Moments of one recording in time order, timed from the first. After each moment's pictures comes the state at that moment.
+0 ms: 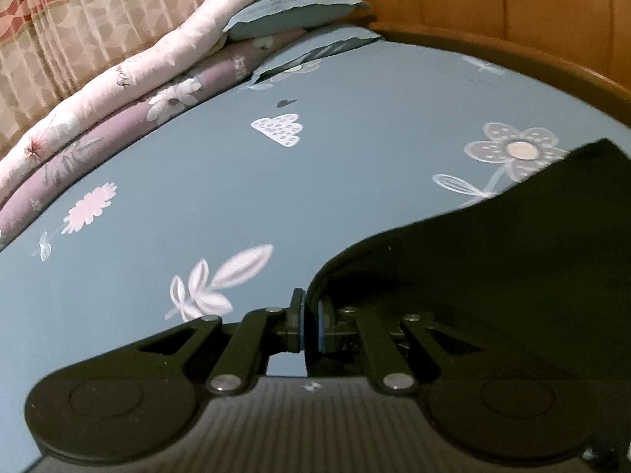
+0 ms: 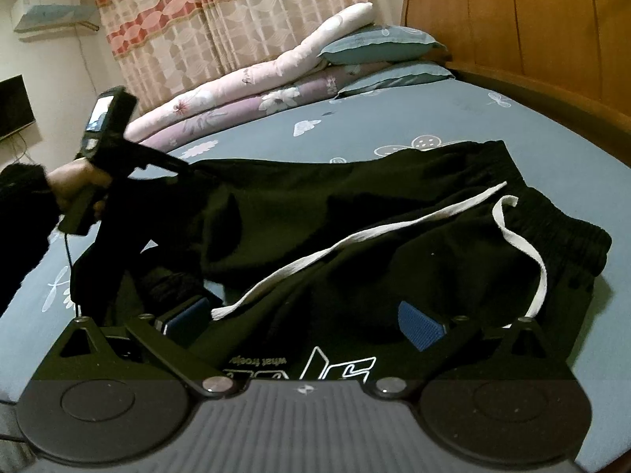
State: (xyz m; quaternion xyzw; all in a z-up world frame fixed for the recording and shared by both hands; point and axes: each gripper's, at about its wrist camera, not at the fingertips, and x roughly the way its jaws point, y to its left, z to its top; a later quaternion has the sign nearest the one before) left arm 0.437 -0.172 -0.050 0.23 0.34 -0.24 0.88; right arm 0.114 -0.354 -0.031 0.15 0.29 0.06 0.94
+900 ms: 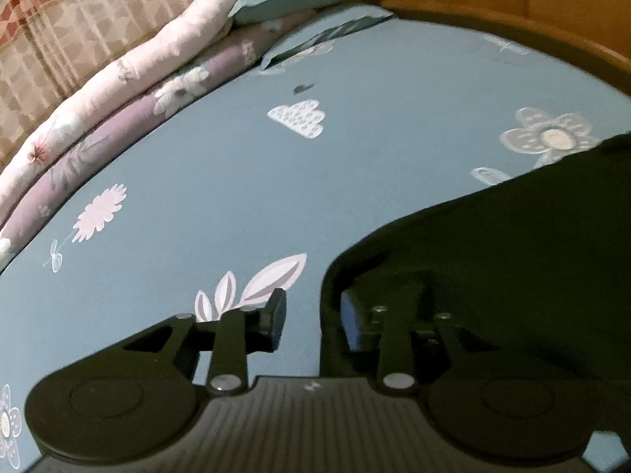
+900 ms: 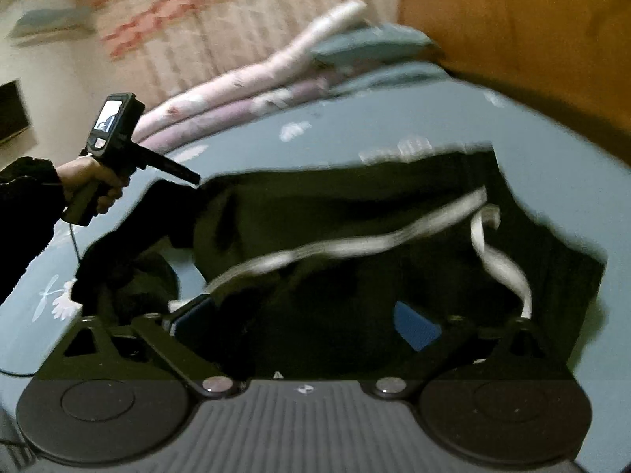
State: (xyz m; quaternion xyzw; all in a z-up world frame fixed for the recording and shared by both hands) left arm 0.460 -0.161 -0.039 0.25 0.36 -0.23 0.87; right arm 0.131 -0.384 -0.014 0.13 0.29 0.07 0.95
